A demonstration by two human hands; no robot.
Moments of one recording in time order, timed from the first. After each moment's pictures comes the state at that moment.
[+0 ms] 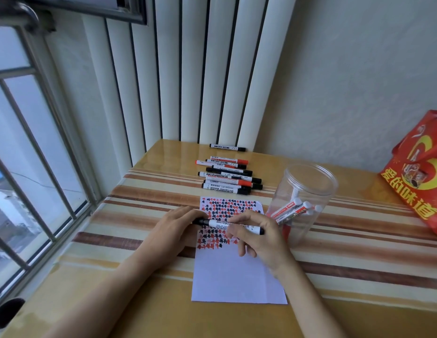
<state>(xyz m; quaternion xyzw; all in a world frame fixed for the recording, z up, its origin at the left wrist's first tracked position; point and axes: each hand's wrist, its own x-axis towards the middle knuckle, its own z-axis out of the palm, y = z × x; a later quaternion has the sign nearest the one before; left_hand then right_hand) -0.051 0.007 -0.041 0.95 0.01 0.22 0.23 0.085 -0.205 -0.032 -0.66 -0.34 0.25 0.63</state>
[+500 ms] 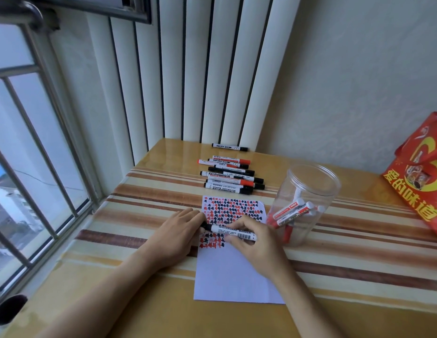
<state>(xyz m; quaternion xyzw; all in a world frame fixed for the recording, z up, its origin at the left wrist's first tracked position) -0.044 0.006 -0.048 0.97 -0.03 0.19 0.17 0.083 -0.202 -0.051 -0.76 -0.43 0.06 0.48</state>
